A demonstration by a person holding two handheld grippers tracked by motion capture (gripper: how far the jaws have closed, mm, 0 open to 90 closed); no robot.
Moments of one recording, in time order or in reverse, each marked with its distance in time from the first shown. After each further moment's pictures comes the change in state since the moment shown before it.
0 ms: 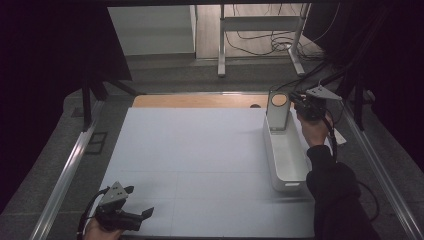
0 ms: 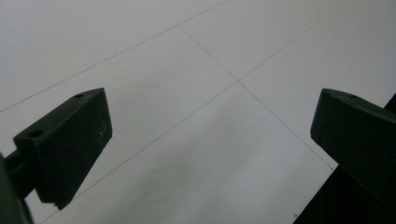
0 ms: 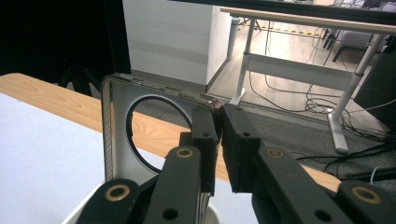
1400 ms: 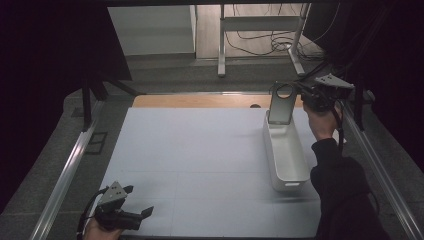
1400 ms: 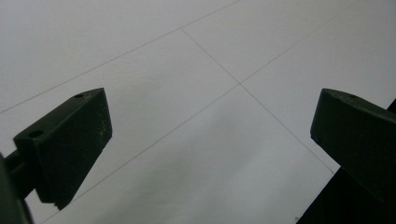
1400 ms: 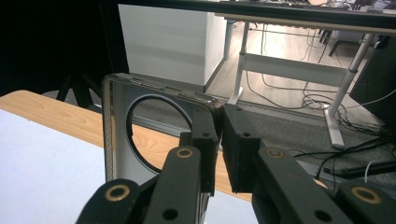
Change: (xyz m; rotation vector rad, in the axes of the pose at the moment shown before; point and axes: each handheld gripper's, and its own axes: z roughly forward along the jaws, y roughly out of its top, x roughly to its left) left arm 0.001 0.000 -0.001 -0.011 0.003 -0.012; right arm -0.005 0.041 -0.018 0.017 -0.012 0.036
